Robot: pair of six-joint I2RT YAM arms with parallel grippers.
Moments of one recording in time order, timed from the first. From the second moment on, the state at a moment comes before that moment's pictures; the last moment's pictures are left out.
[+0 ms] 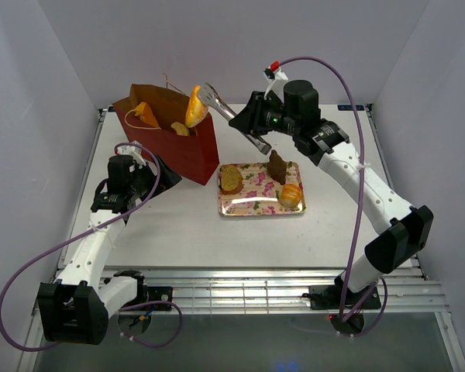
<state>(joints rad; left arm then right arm) -0.07 1.05 0.78 -0.34 0.28 -0.57 0.60 1.56 1.65 -0.33 -0.33 0.49</state>
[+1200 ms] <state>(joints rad) -0.07 1.05 0.77 -0.34 0.28 -0.57 0.62 1.64 1.72 -0.29 -0.37 0.52</state>
